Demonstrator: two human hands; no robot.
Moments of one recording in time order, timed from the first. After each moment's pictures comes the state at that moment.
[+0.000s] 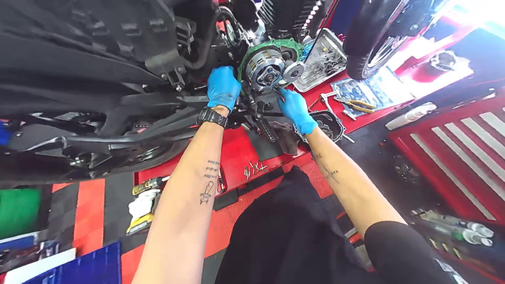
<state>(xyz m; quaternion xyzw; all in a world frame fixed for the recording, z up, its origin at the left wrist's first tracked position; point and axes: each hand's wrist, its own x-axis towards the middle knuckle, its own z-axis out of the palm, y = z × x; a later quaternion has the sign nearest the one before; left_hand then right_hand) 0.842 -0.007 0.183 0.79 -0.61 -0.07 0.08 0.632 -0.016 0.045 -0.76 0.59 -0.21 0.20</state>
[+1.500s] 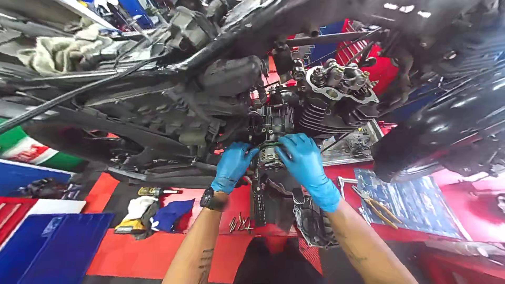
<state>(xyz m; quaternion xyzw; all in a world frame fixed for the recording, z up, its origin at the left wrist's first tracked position) 0.841 -0.010 0.175 0.79 -0.59 -0.07 0.16 0.627 -0.106 0.185 -0.87 0.28 -0.40 0.05</state>
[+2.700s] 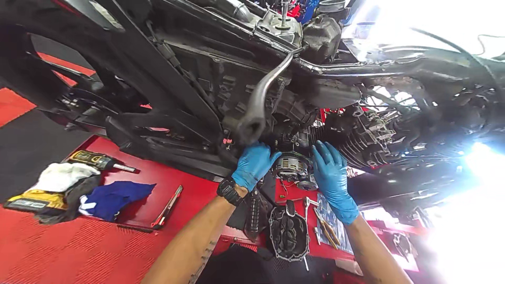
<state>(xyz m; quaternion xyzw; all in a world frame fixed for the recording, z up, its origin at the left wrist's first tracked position) 0.840 -0.008 0.184 0.78 -0.58 -0.14 0.18 0.615 -0.124 0.204 -0.90 0.25 -0.28 -0.21</state>
